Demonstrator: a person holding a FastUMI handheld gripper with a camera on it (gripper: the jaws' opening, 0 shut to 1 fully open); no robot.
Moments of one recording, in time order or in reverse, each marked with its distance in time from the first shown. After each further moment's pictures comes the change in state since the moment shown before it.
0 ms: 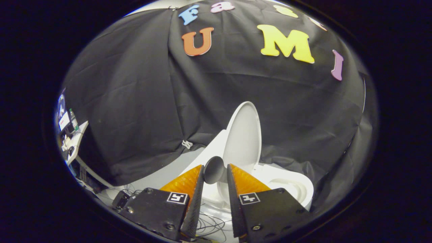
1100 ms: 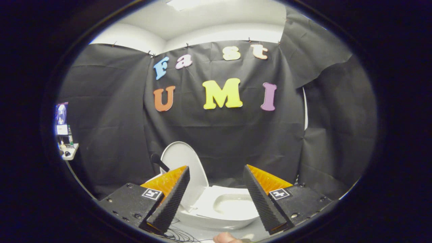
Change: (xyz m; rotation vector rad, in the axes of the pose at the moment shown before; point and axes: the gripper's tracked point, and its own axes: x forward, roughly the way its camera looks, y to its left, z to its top) arm -0.291 -0.172 -0.089 0.102 -0.495 -0.268
